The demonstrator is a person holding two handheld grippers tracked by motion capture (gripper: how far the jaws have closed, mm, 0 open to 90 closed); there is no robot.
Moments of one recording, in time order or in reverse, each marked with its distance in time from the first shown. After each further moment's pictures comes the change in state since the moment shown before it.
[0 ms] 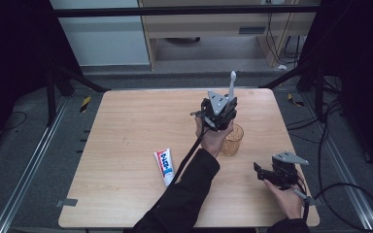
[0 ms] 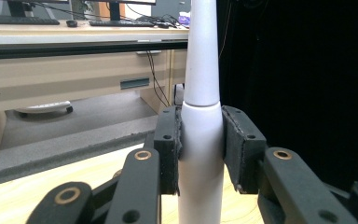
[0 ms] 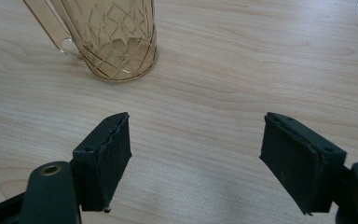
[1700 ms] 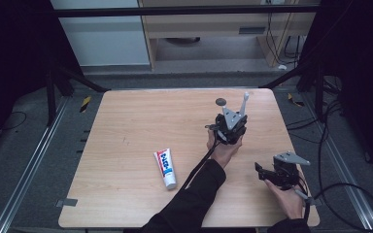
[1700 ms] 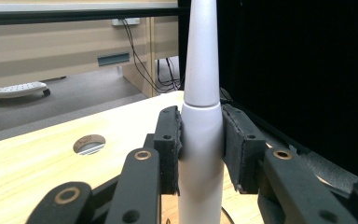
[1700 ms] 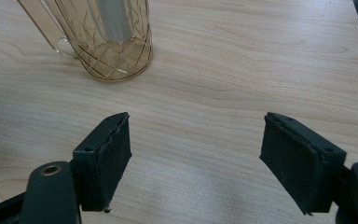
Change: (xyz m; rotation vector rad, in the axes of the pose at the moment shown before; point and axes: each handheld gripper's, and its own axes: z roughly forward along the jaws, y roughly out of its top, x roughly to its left) left arm -0.027 -0.060 0.030 0.089 -0.075 0.030; right arm -0.003 -0.001 -0.001 -0.001 -0.007 0.008
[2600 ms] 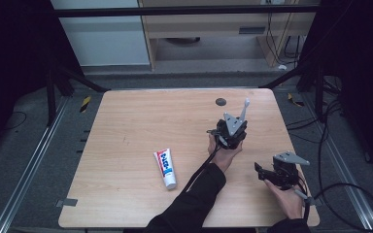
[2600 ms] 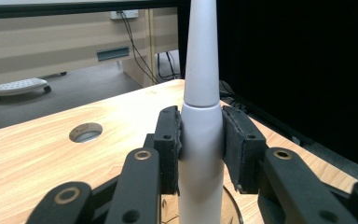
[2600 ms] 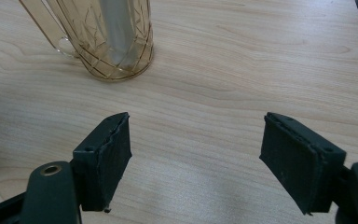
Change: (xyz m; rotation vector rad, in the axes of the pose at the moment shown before) left arm -0.003 -0.019 0.004 0.019 0.013 0.025; right arm 0.001 0.000 0.000 0.001 0.010 0.004
